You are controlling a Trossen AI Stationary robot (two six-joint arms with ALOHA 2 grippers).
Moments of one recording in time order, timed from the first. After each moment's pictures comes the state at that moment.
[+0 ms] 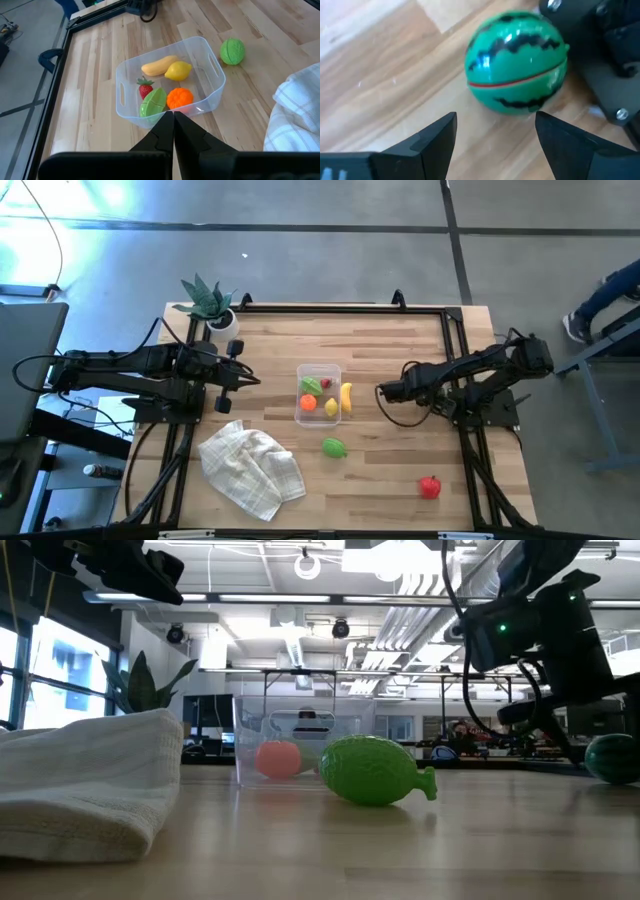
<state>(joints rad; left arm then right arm) 0.16 0.70 0.68 -0.55 0.01 0.37 0.00 1.49 0.74 -1.14 0.08 2.21</state>
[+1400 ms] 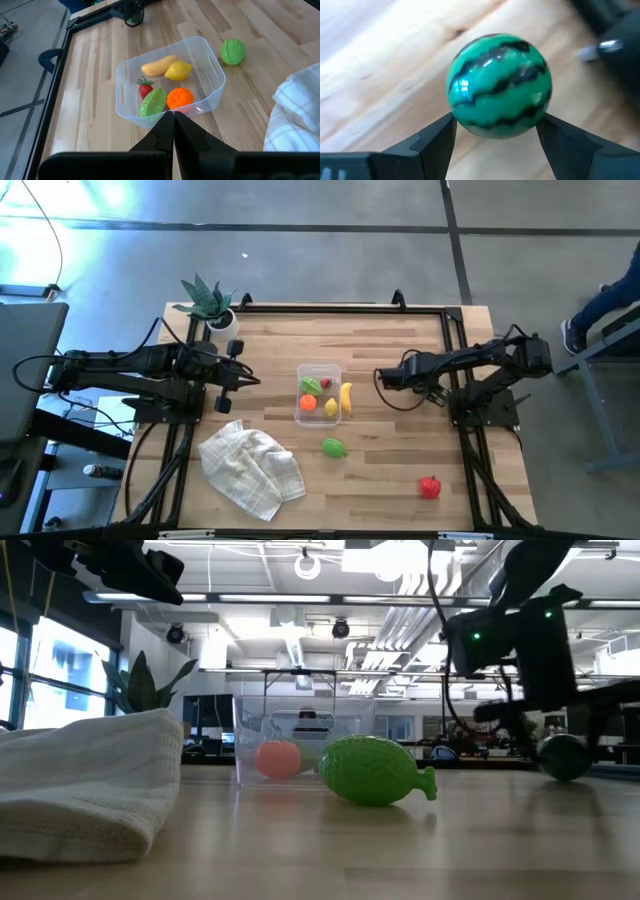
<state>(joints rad) 0.16 0.70 0.68 -0.55 0.01 0.37 -0.14 1.49 0.74 -1.06 0.24 2.13</state>
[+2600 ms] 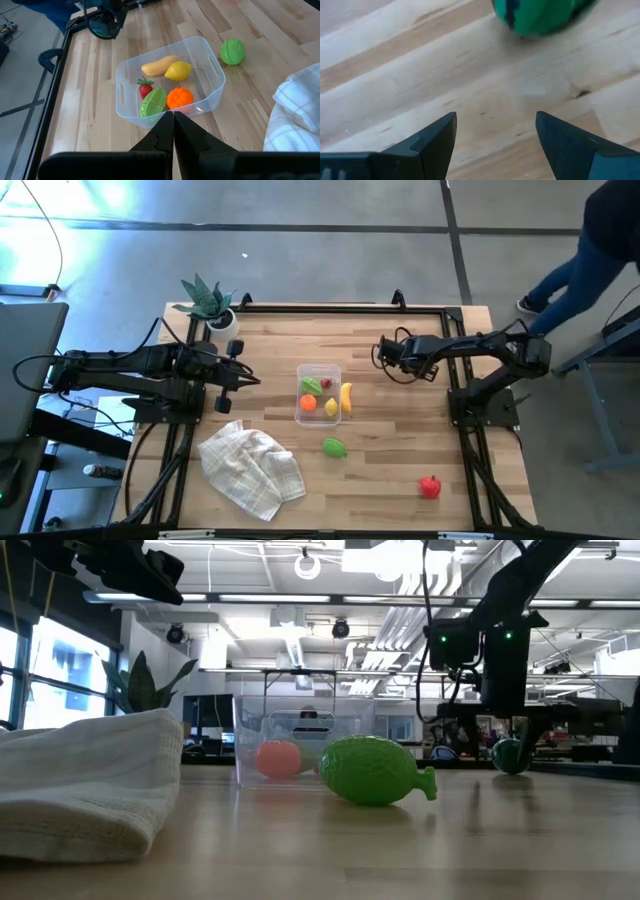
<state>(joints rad) 0.16 0.70 0.68 -0.55 0.01 0.37 -0.38 1.49 0.74 -0.72 0.33 1.59</state>
